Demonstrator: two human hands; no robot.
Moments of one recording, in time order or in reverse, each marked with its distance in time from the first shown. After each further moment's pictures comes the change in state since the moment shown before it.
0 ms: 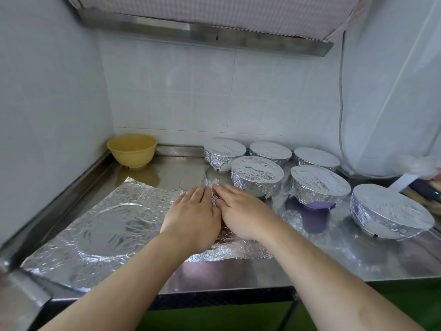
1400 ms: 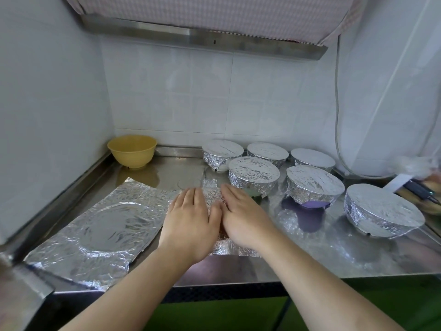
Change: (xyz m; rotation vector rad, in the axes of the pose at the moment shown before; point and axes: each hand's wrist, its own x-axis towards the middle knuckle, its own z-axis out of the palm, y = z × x) left_hand -0.023 0.011 0.005 0.122 0.050 -0.049; right_hand -0.024 0.000 0.005 0.045 -0.012 0.063
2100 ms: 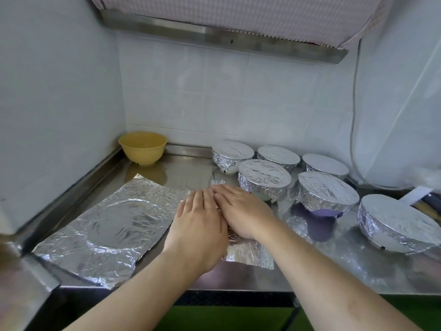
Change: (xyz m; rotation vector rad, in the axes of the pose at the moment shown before) left_hand -0.013 0.008 -0.020 -0.045 -0.057 -0.086; right_hand 0.040 0.000 0.005 -0.190 -0.024 -0.179
